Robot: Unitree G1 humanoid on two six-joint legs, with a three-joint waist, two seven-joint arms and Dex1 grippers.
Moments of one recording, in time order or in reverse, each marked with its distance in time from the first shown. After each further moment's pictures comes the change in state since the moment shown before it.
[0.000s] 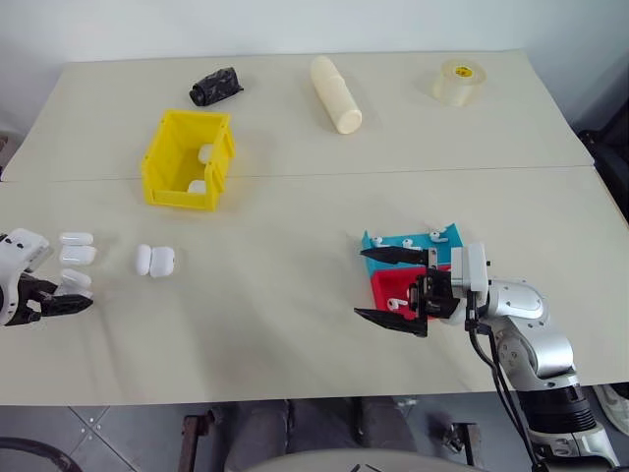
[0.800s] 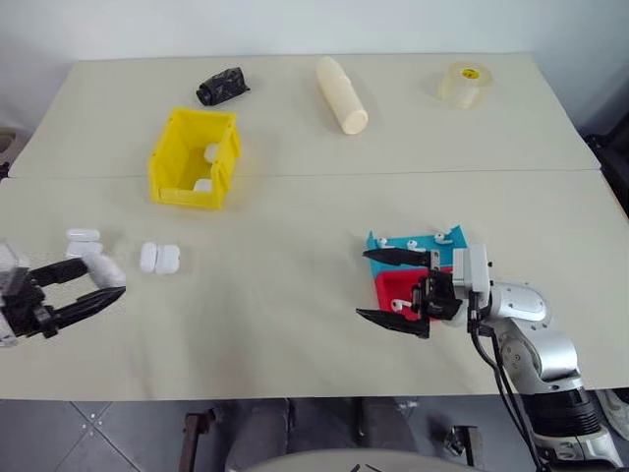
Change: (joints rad) left arm 0.389 -0.407 0.530 -0.735 -0.370 -0.290 -0.108; right arm 0.068 -0.068 -0.047 -0.016 0.015 0.020 -0.003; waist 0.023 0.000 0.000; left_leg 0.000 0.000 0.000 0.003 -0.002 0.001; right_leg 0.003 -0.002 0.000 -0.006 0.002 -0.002
